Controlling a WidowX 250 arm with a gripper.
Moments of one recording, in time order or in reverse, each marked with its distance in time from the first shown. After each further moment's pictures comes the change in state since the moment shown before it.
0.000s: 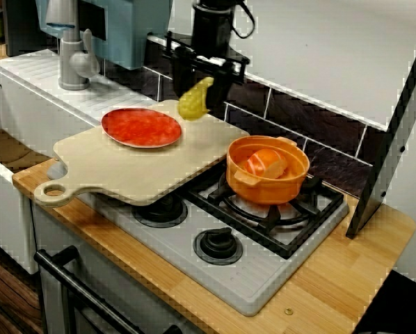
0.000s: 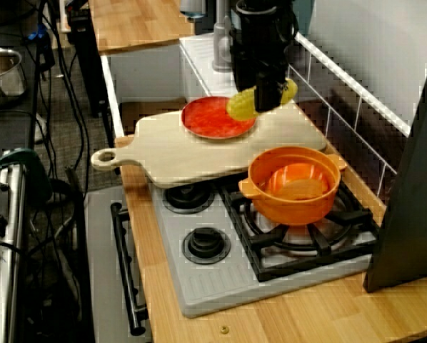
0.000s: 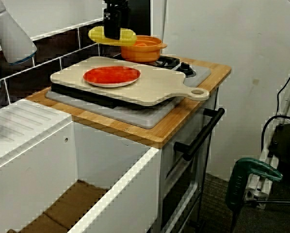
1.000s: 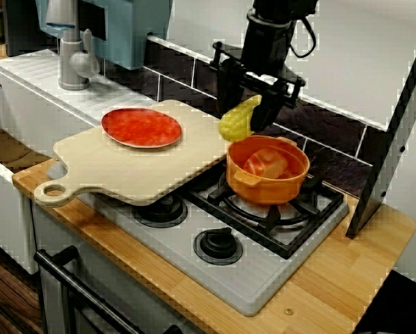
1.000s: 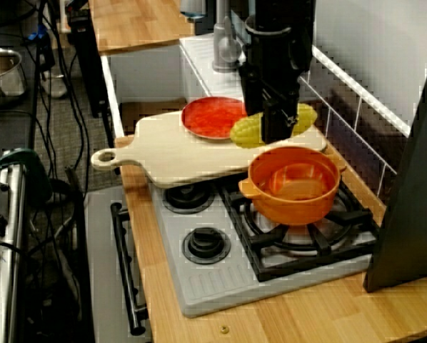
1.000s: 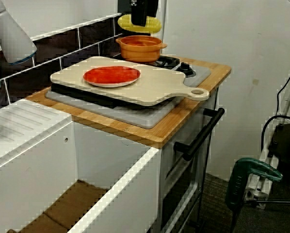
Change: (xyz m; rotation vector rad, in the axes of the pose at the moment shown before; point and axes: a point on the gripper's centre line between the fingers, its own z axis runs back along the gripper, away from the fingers) arm -0.029 -0.065 0.019 0.013 -0.004 -0.148
